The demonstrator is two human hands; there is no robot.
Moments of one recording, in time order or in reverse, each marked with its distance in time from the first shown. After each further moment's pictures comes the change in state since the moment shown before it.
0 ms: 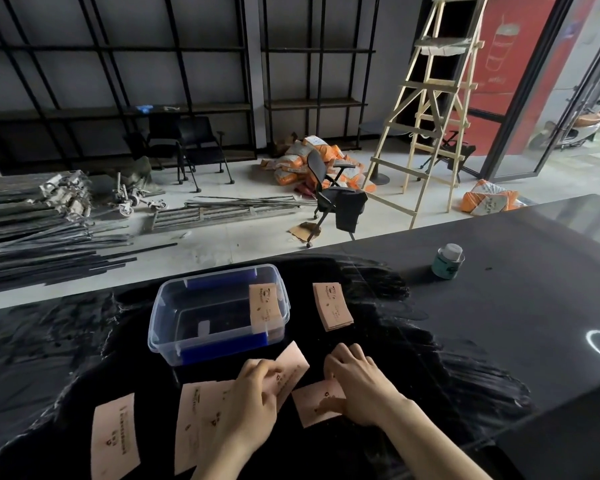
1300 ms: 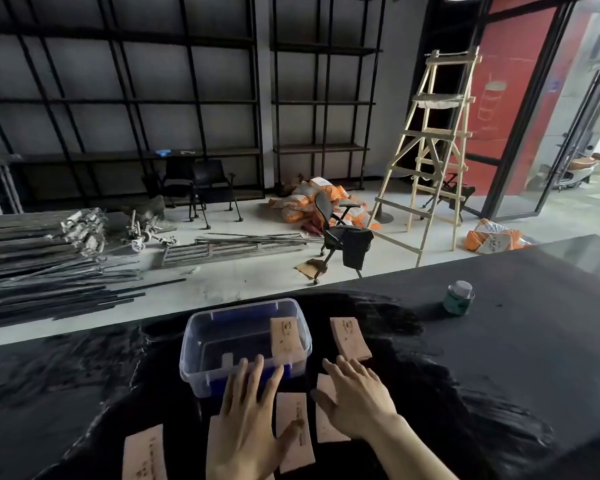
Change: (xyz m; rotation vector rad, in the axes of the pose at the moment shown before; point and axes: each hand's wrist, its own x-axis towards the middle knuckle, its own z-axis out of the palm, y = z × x) left_hand -0.017 0.012 -0.053 0.696 0.058 0.074; right_hand 0.021 -0.057 -0.029 0.067 0.052 0.239
